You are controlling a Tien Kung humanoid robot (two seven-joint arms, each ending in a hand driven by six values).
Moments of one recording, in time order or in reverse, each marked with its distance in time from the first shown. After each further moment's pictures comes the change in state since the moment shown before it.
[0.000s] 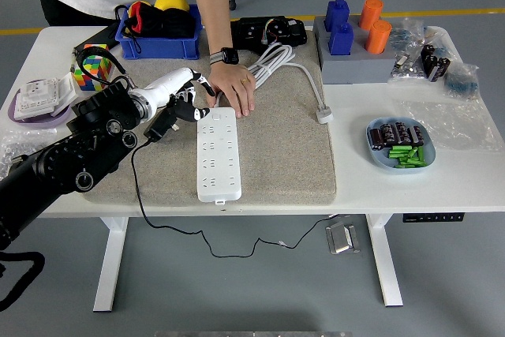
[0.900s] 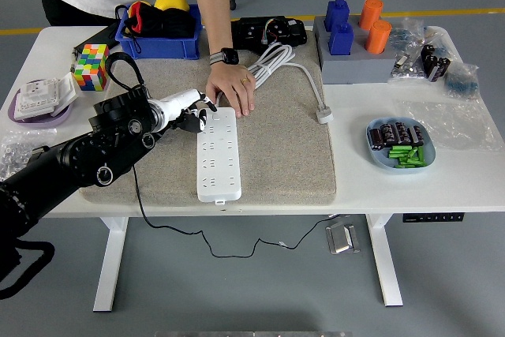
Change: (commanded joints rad) left arm -0.062 -0.045 0.155 0.099 -0.099 -0.045 0.086; right arm 0.005 -0.010 -0.020 0.000 0.003 0.001 0.000
